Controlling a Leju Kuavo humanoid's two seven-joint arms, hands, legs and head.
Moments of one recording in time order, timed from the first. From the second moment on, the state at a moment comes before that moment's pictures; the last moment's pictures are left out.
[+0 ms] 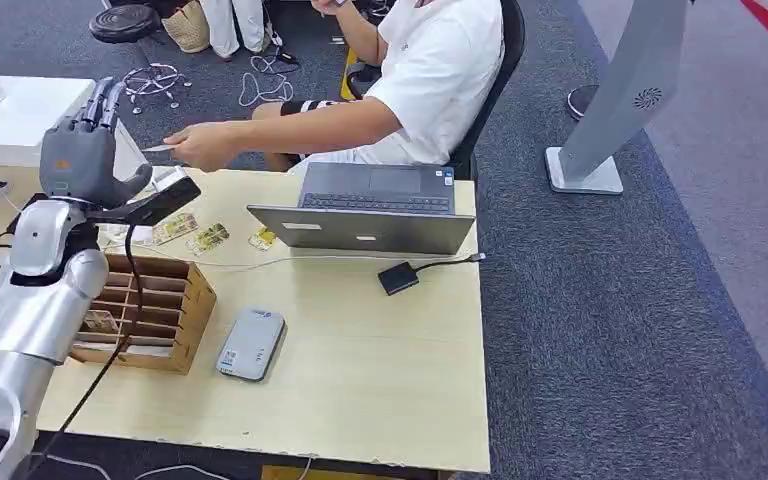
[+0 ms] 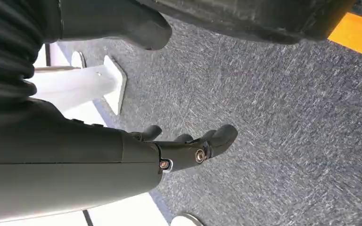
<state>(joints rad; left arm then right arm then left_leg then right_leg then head) -0.64 0.41 -0.24 -1.06 -1.01 0.32 0.02 -0.12 0.08 1.54 -0.12 -0.77 -0.34 0.20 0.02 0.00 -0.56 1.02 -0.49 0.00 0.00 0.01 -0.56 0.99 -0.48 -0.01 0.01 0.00</state>
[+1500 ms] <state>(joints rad) -0.03 -0.29 1.48 -0.89 0.49 0.29 -0.46 -0.12 0.09 1.53 -0.12 -0.86 -0.39 0.15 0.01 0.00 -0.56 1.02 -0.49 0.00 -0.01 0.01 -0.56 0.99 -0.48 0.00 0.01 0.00</state>
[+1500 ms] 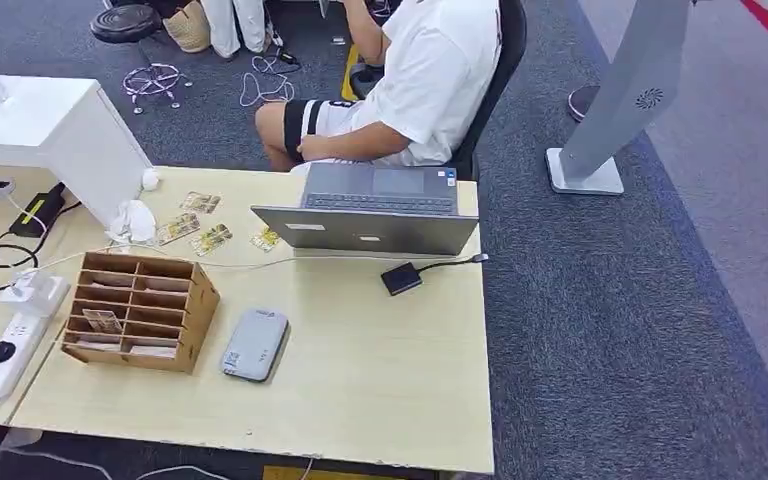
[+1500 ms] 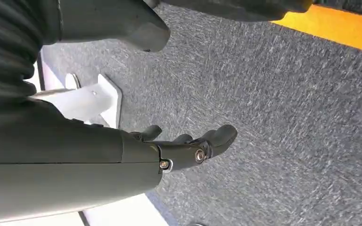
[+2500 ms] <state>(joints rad) 0.02 -0.14 0.95 -0.45 0.29 0.16 -0.23 -0.02 0.04 0.98 -0.19 -0.54 -0.21 0.10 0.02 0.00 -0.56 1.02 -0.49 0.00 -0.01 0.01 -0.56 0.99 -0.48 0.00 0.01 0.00</state>
